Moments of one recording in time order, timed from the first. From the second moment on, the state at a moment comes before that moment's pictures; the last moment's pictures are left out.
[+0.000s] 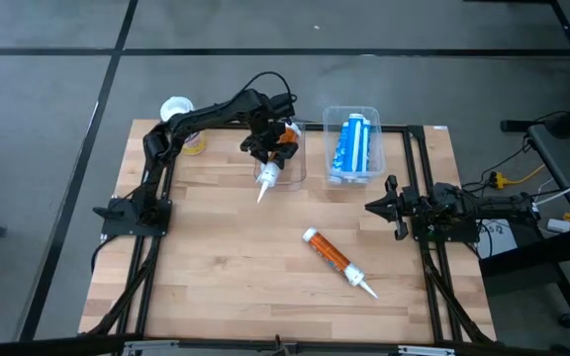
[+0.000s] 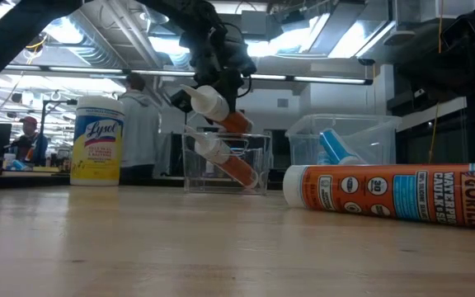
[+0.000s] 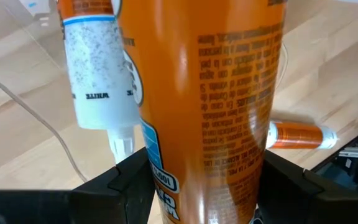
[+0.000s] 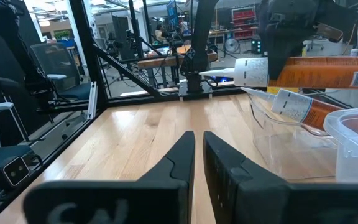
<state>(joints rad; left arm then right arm) 0.52 2.05 1.90 -1.28 0.46 -0.64 0.04 0.00 0.01 0.02 0.01 0.12</state>
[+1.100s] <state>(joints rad) 0.51 2.13 1.90 -1.28 0.50 -0.62 0.04 0.00 0.01 0.02 0.01 0.12</state>
